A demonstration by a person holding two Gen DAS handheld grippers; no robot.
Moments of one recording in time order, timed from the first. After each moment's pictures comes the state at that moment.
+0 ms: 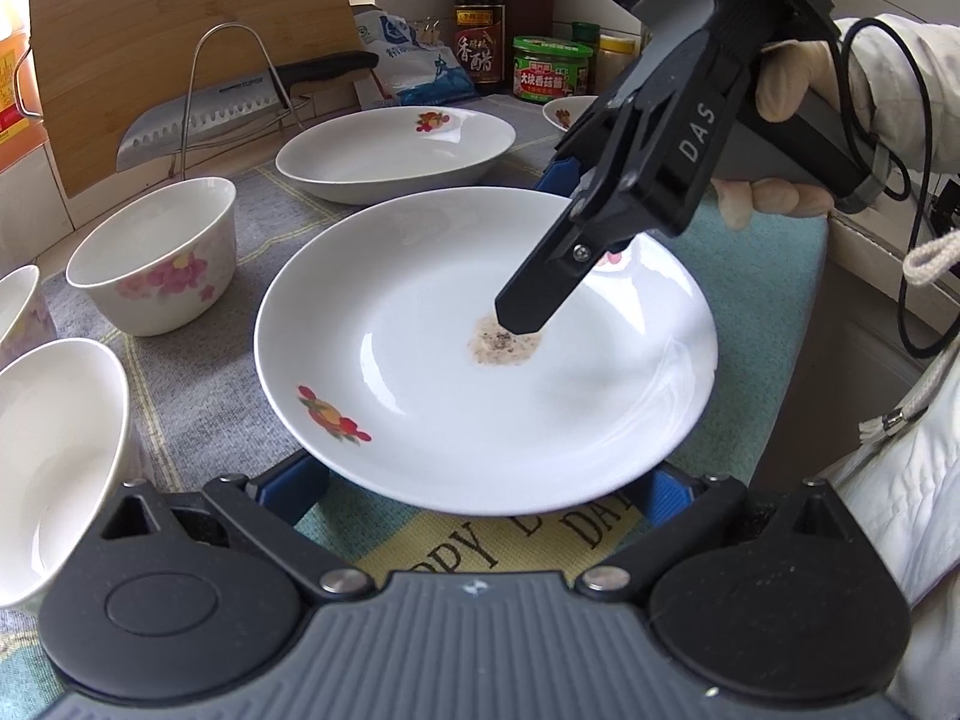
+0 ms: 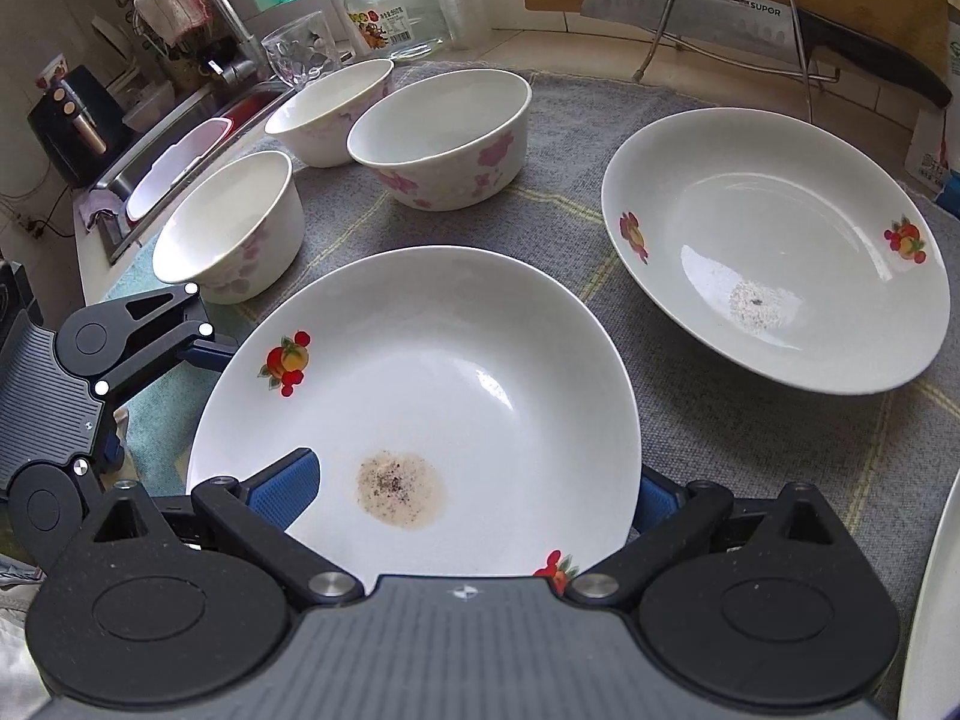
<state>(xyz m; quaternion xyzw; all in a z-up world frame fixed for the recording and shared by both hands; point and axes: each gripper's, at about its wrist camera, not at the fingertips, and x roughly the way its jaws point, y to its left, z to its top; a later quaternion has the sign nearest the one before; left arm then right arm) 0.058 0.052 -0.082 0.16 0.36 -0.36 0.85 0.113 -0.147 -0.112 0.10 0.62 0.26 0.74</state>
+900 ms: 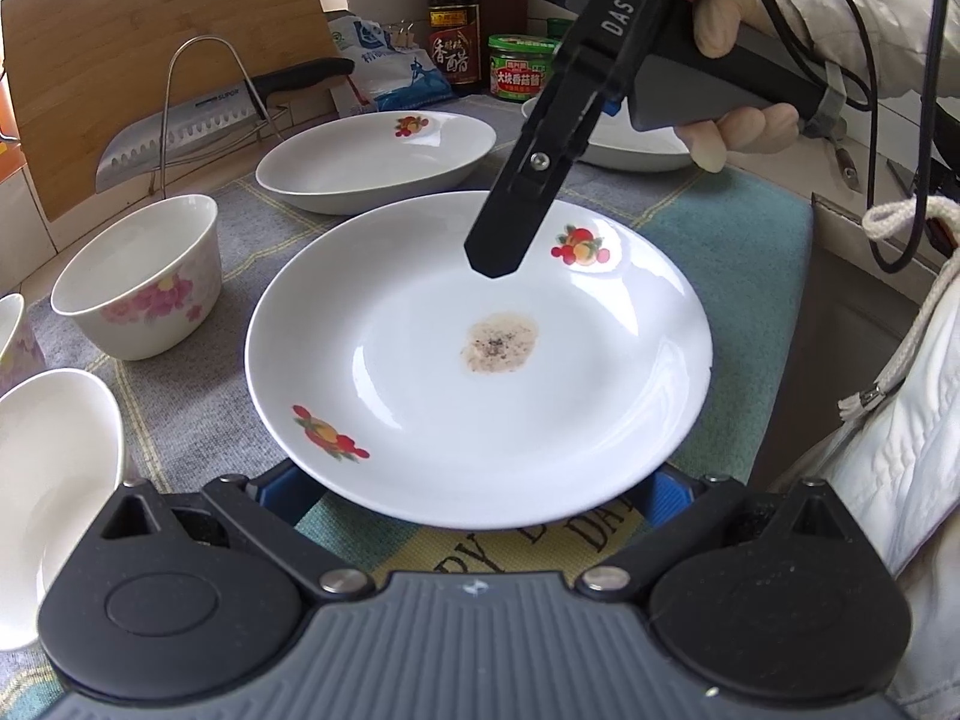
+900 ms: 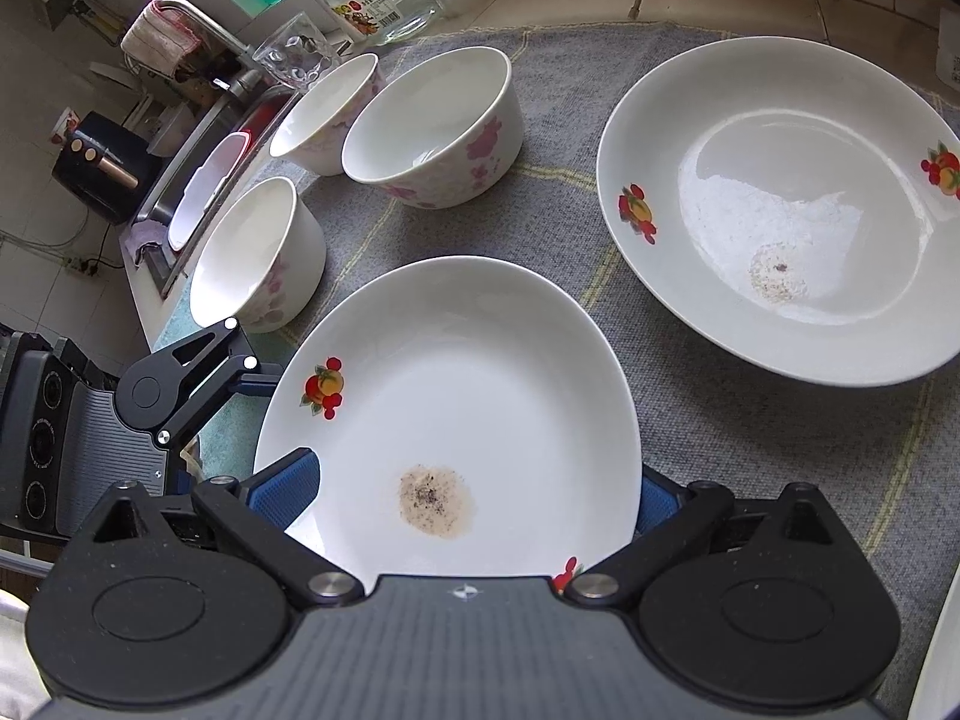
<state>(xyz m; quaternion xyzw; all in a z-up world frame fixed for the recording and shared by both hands) 0.065 0.050 -0.082 0.18 0.35 -0.38 0.84 0.142 -0.164 -0.122 0.20 0.67 0.28 0.67</state>
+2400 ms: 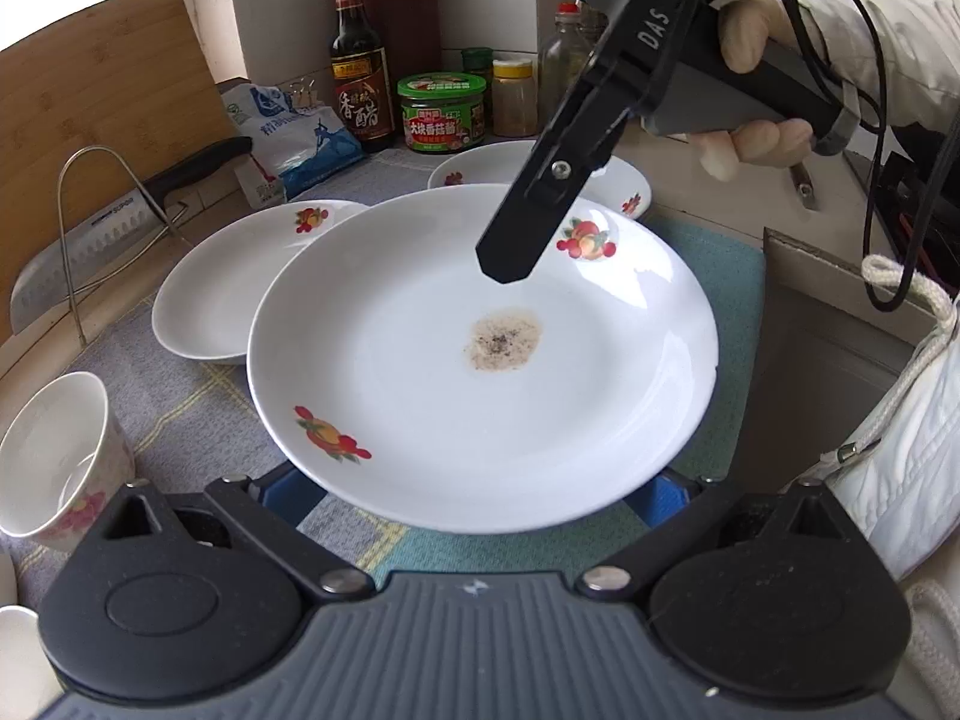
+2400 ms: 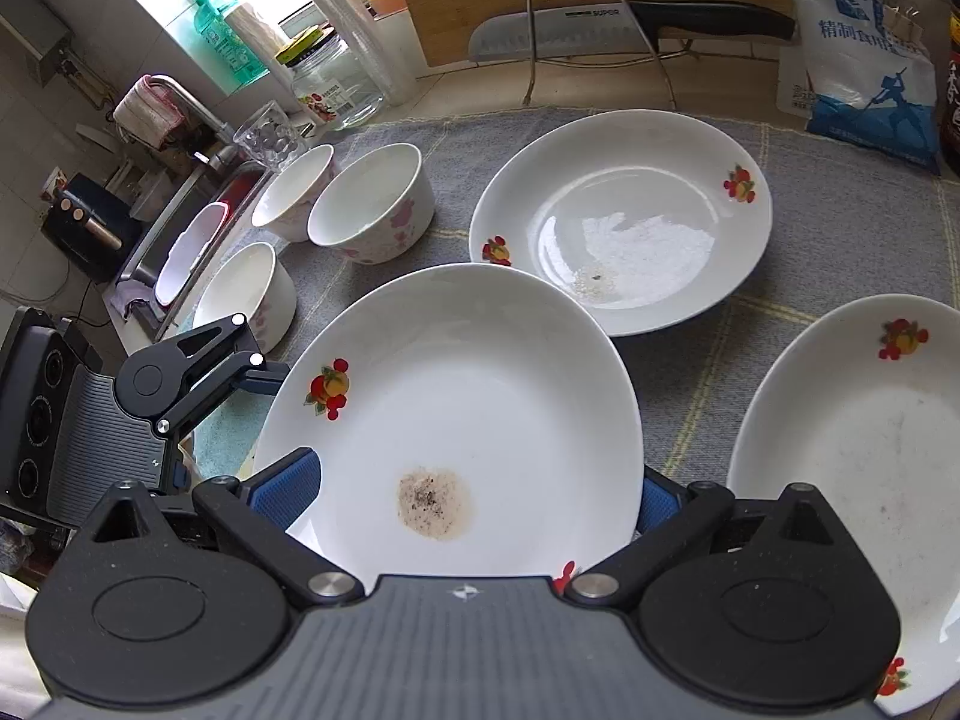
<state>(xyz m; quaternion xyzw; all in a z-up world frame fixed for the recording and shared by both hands) 0.085 -0.027 -0.046 0.21 0.33 -0.43 0.81 0.102 -0.254 -0.071 0.21 0.62 0.22 0.72</state>
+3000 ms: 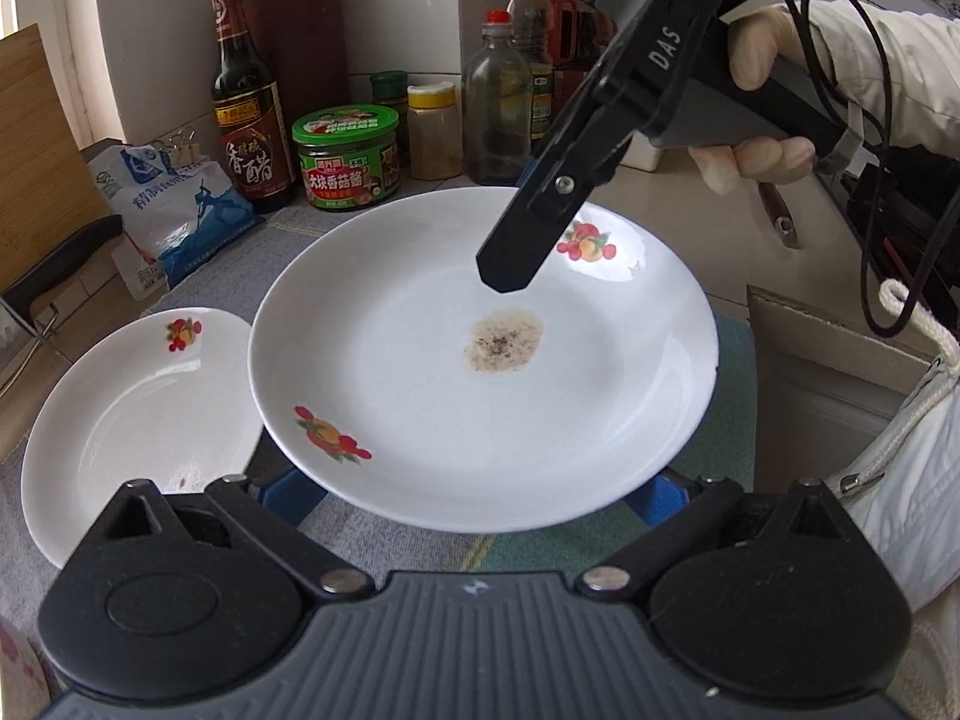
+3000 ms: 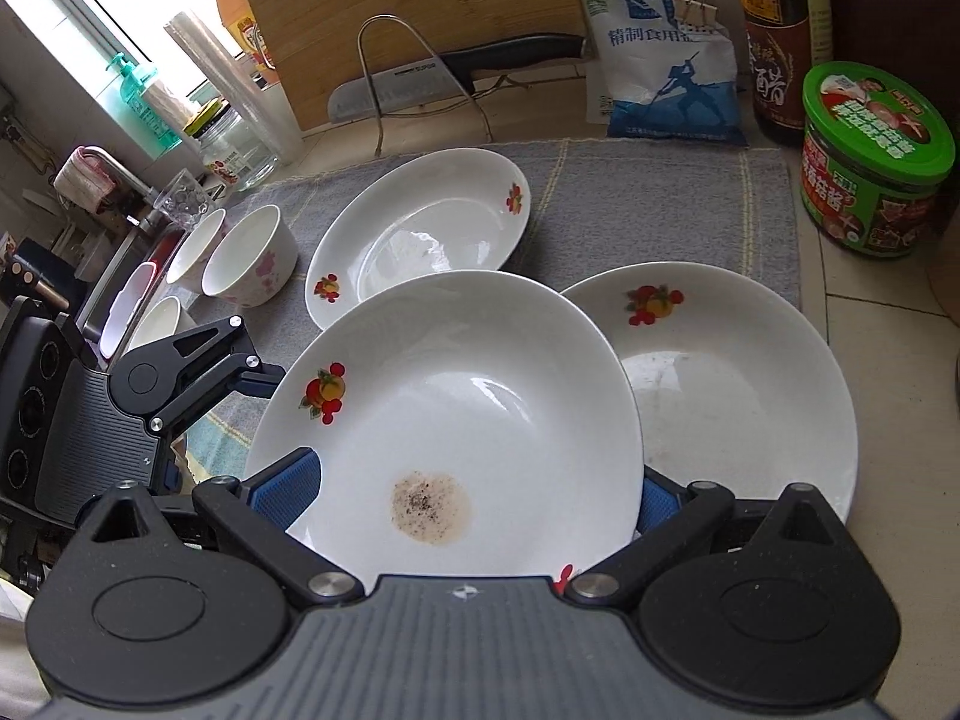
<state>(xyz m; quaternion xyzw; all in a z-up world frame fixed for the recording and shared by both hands) 0.129 -0.124 -0.052 0.22 0.32 -0.50 0.78 0.076 -0.360 -0.073 0.22 0.61 0.14 0.74</state>
